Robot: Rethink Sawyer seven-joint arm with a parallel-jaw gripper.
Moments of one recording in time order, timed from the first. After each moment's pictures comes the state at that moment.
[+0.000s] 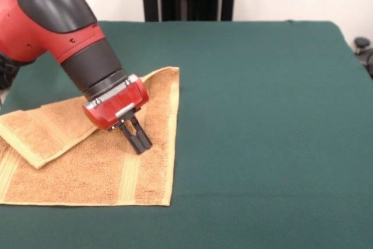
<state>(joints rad) -1.18 0.00 0.95 1.50 -0.65 0.50 0.77</state>
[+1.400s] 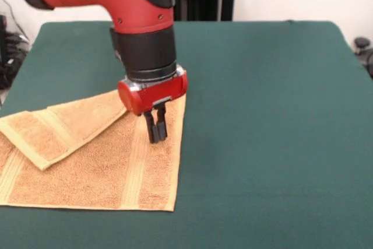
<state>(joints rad) -0.59 -0.44 0.42 1.47 -0.55 0.42 1.16</state>
